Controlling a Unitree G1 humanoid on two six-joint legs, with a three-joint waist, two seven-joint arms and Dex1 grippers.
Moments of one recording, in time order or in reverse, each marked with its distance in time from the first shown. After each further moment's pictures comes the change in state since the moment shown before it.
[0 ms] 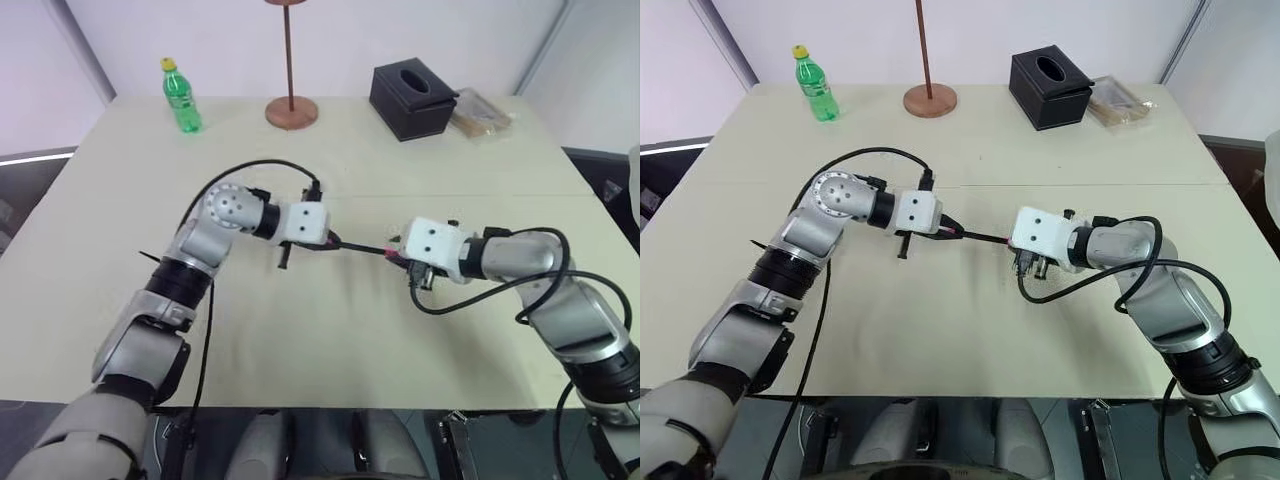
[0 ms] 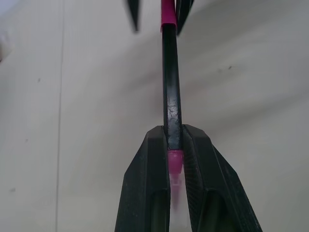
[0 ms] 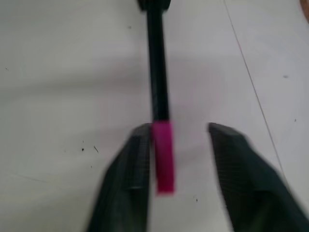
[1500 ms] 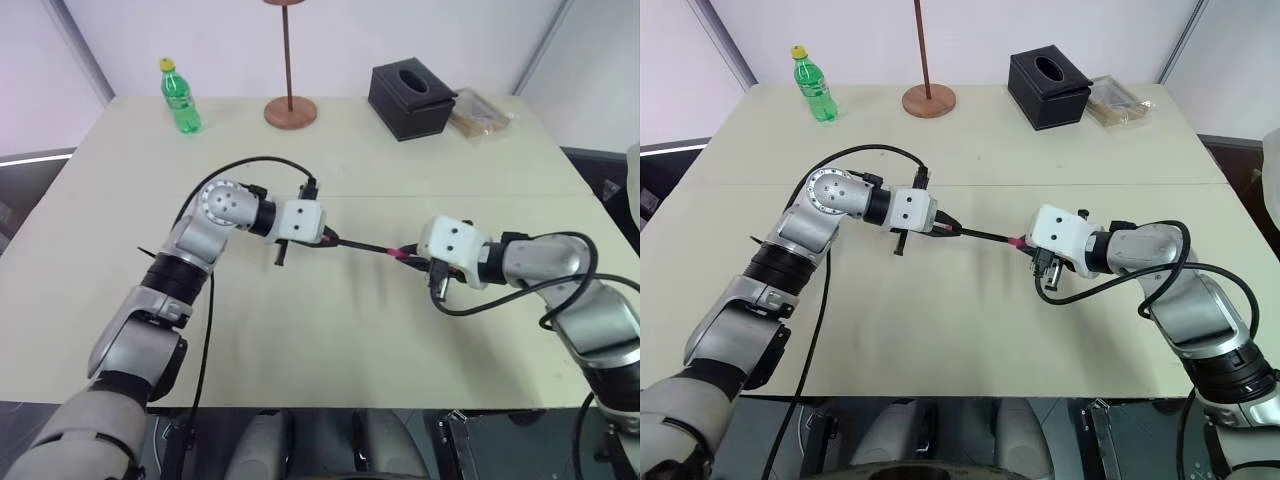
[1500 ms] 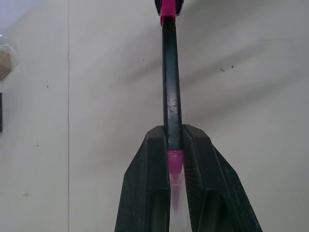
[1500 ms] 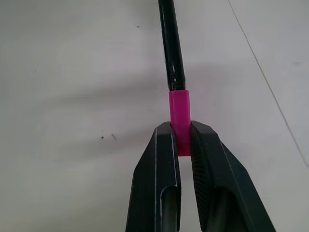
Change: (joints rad) left arm -0.034 0.015 0.000 0.068 -0.003 -0.100 0.020; right arm 0.047 -0.033 -0.075 0.016 0.136 0.000 0.020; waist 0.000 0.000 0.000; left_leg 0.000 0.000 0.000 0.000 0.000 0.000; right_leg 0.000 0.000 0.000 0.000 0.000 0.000
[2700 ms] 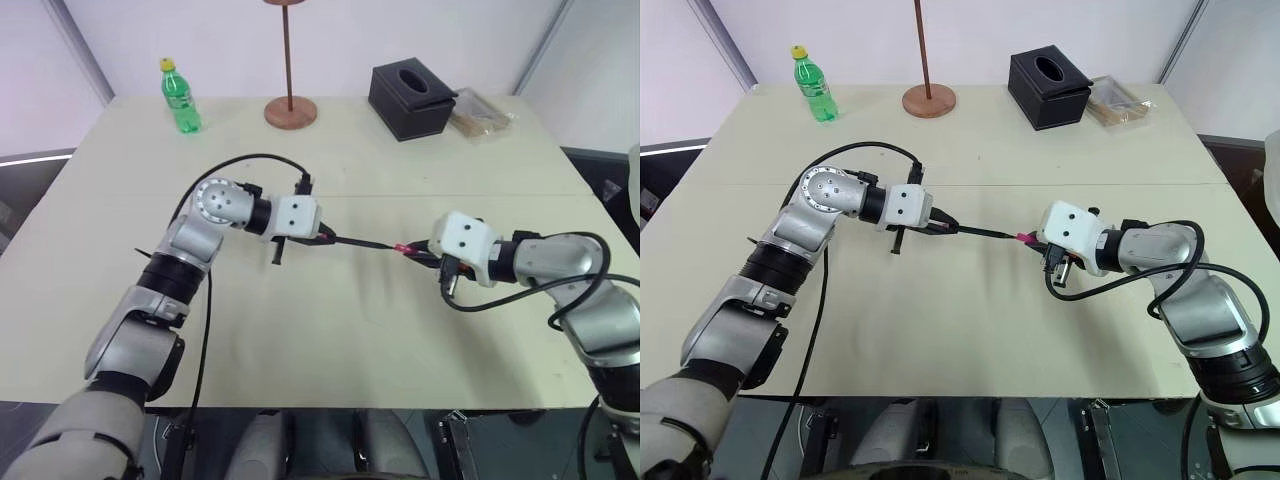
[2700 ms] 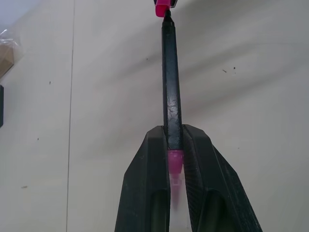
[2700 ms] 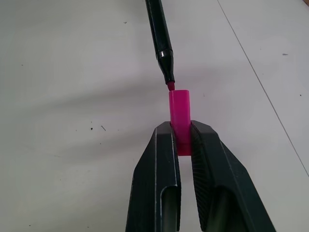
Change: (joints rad) left arm 0.001 0.011 0.012 0.008 -0.050 0.036 -0.021; right arm 0.040 0.000 -0.074 0.043 0.029 -0.048 0.020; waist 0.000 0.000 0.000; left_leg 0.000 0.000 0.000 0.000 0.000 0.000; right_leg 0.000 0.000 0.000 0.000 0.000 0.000
